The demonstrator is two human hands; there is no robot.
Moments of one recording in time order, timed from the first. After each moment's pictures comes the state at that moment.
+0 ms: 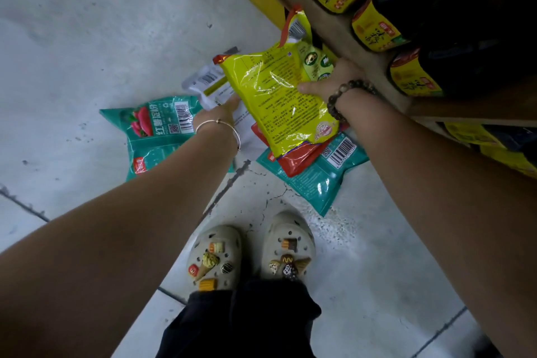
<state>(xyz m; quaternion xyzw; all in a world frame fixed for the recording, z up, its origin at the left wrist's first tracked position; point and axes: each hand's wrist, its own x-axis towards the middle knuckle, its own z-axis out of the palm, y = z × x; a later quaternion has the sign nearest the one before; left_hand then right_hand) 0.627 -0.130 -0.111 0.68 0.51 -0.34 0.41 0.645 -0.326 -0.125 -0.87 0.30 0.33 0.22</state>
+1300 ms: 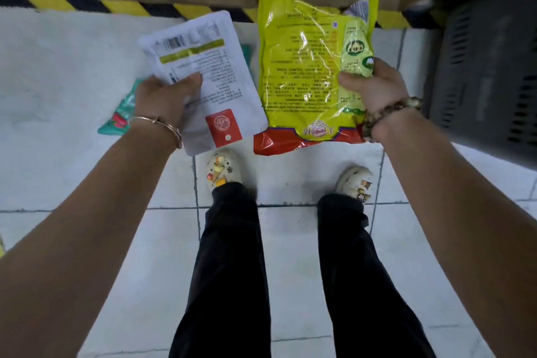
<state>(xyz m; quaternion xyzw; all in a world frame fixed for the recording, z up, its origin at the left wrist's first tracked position) 0.504 -0.174 0.173 0.77 0.12 -0.39 0.49 0.318 -0.364 0.203 -0.53 0.64 0.00 0.55</state>
